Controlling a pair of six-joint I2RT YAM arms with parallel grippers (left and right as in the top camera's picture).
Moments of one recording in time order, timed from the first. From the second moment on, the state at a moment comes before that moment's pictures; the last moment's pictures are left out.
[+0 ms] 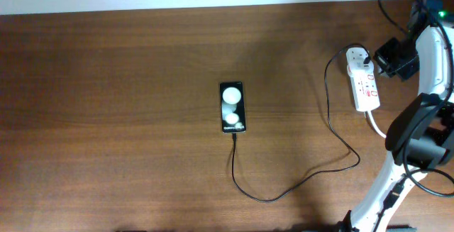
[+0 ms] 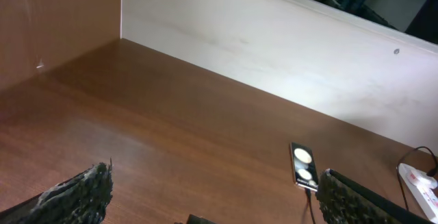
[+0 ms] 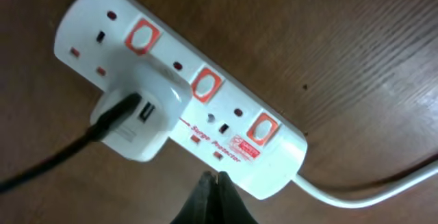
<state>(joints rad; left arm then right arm) -0.05 0.02 1.56 -1.69 -0.20 -0.33 -0.37 2.23 2.06 -1.26 -0.04 0.58</state>
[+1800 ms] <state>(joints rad) -0.05 0.02 1.56 -1.69 -0.20 -0.33 -0.29 2.40 2.09 -1.34 0.06 0.58</state>
